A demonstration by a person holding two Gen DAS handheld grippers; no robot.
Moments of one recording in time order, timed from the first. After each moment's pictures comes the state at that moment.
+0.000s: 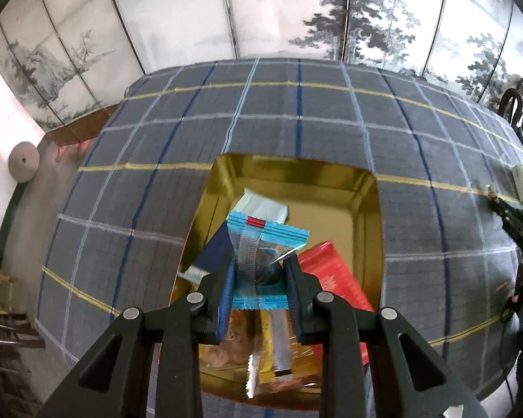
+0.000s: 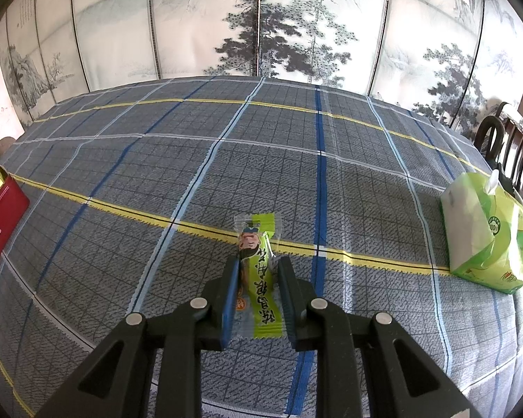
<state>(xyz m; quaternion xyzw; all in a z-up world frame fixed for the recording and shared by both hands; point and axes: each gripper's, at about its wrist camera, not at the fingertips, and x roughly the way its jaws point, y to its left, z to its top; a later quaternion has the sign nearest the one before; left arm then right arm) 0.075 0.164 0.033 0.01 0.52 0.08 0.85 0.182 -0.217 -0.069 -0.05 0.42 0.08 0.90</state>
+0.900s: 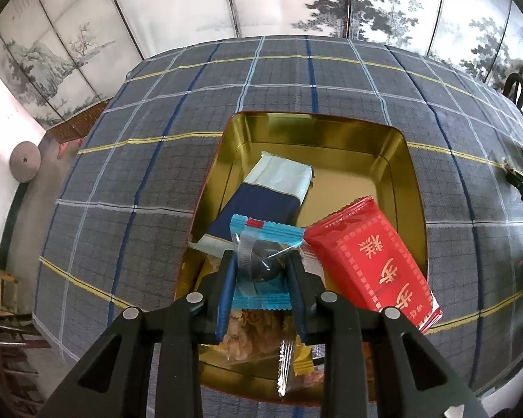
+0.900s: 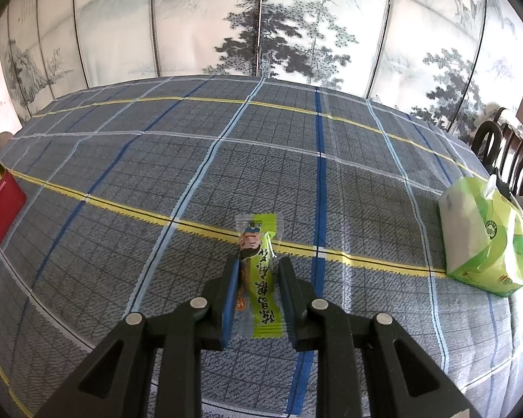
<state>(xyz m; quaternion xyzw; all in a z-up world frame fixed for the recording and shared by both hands) 0.060 0.179 0.001 0.02 0.53 0.08 0.84 0.181 -0.218 -0.068 -0.06 0.42 0.07 0.90</state>
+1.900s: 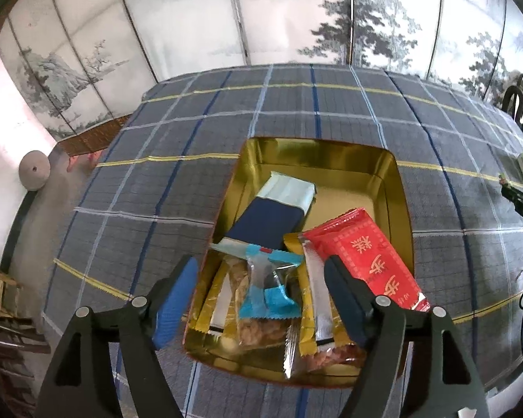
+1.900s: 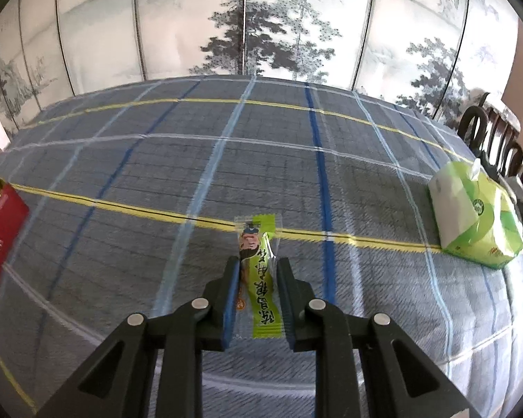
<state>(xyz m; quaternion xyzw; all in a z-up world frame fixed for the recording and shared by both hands) 0.031 0.179 0.029 0.02 0.48 0.10 0.87 0.170 -0.199 -0.056 -0.04 0.43 0.04 0.90</state>
